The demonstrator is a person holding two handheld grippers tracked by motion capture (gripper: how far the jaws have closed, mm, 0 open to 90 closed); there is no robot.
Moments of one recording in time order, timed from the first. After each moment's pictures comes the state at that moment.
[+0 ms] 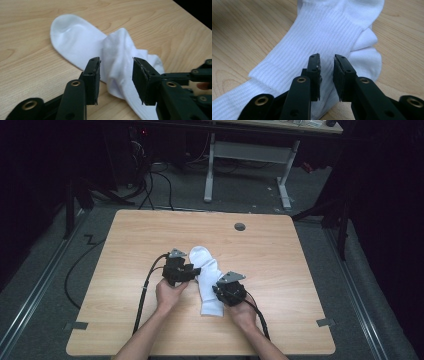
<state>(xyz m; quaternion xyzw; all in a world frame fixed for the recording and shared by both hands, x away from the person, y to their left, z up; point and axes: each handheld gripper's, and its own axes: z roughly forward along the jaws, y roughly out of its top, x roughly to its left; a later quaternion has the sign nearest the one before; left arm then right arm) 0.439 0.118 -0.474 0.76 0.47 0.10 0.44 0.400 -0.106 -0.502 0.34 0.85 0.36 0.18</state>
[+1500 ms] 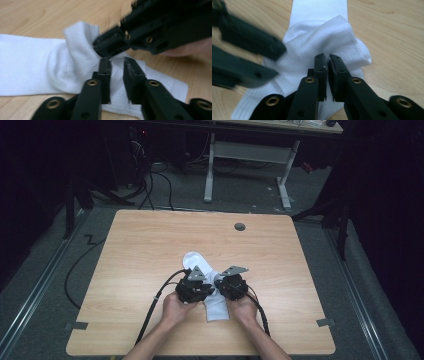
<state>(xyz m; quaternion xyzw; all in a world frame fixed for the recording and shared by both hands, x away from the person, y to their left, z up) 0.390 0.077 -0.472 0.84 0.32 0.10 0.43 0.413 -0.110 -0.495 0.36 0.85 0.36 0.16</state>
